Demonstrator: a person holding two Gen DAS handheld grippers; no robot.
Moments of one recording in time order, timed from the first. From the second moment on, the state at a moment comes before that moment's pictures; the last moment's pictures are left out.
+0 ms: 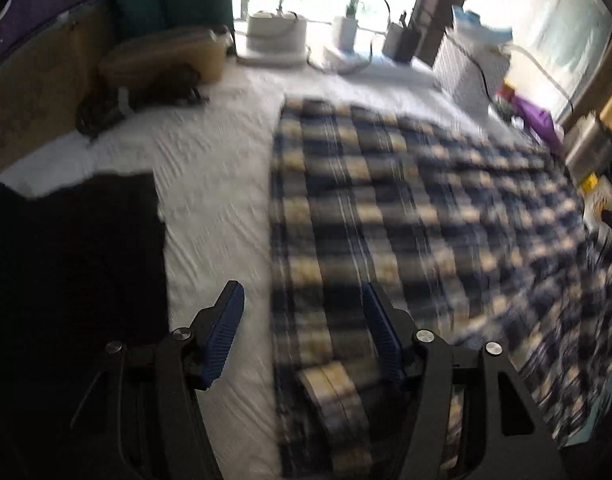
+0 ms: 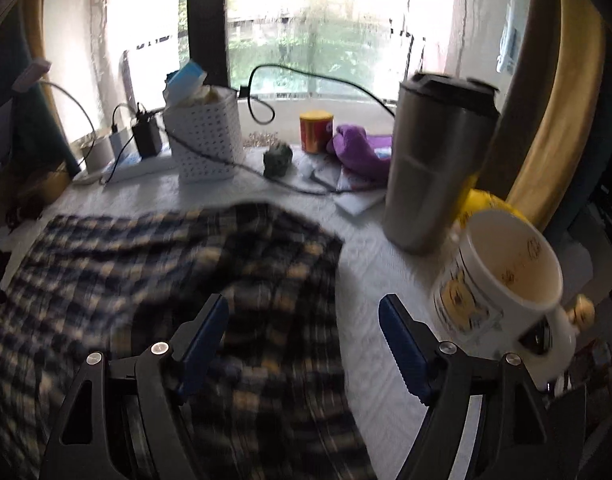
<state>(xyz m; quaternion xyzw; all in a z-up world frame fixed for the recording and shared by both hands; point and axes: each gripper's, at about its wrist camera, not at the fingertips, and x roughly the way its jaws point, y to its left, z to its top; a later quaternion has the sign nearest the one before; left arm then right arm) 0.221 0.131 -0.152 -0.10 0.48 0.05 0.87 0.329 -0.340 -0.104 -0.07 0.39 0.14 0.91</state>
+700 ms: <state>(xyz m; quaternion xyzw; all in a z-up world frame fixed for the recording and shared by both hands) 0.209 0.092 -0.146 -0.04 0.44 0.08 0.89 0.294 -0.351 -0.105 -0.09 0.39 0.16 0.90</state>
